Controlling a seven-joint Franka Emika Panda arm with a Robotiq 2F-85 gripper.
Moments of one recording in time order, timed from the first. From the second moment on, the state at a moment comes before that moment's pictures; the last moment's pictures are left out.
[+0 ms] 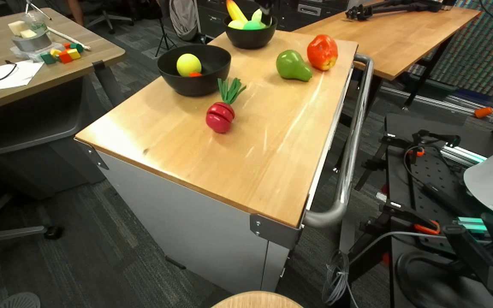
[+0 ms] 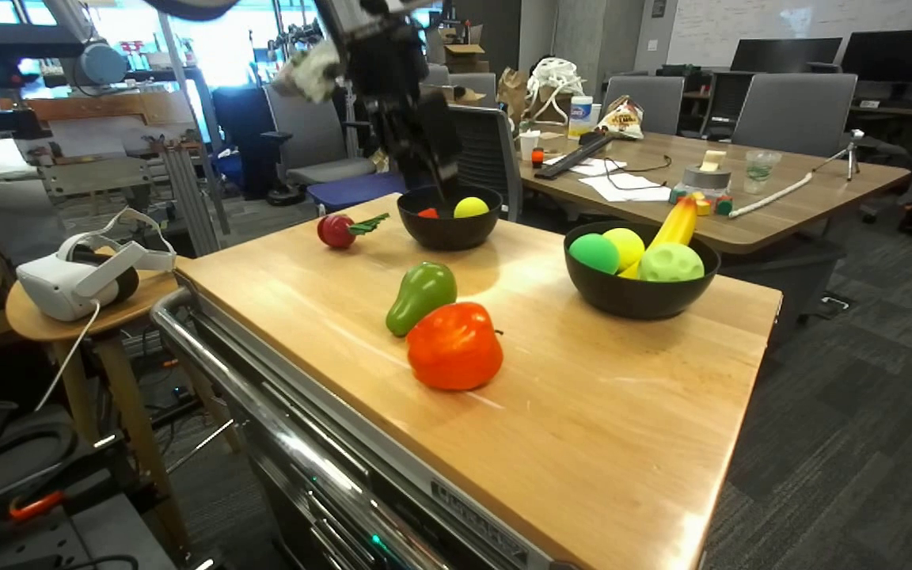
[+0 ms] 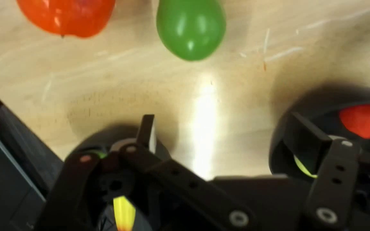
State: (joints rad) arm -0.06 -0.11 -0.03 -2.31 -0.34 2.42 0.48
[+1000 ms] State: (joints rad) arm -0.01 0.37 0.04 -1.87 0.02 2.58 0.19
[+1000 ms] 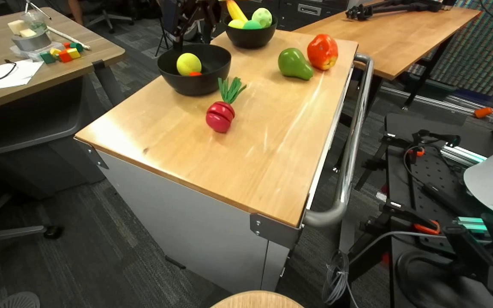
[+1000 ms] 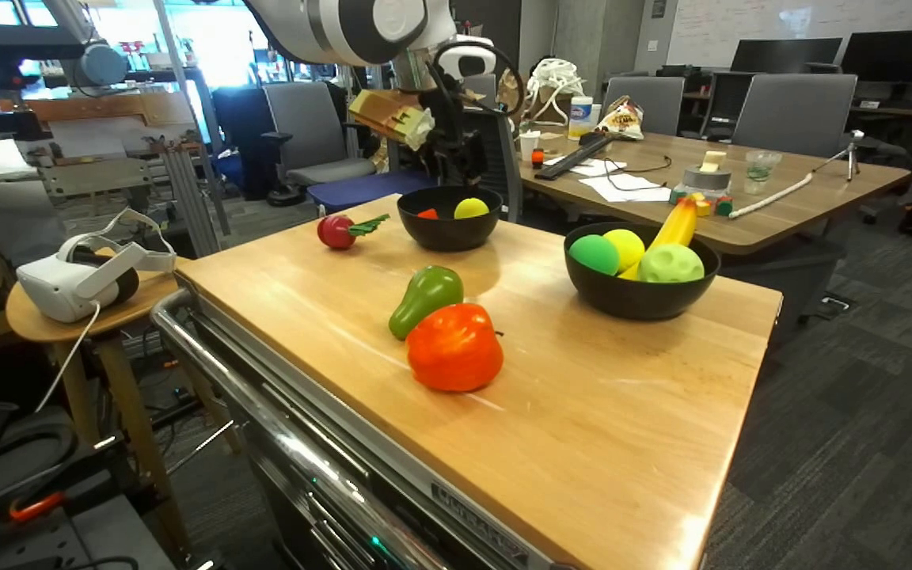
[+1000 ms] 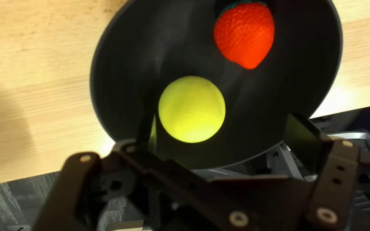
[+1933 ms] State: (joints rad) arm 0.03 0.53 0.03 -1.74 -0.01 2.50 0.14
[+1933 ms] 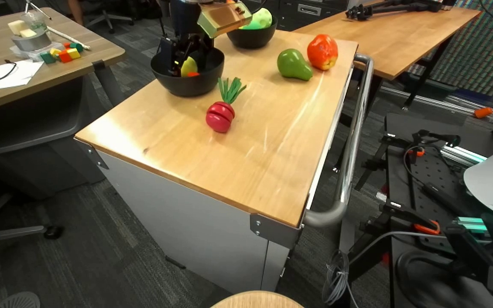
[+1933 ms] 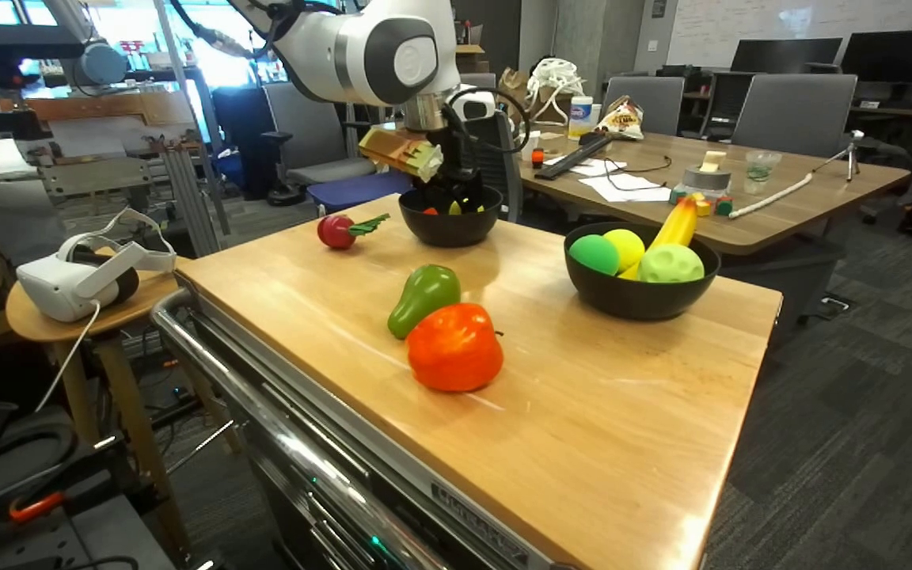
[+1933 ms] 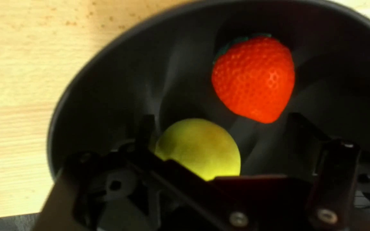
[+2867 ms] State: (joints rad) arm 0.04 0.52 -0.01 -1.73 -0.03 2.42 0.14
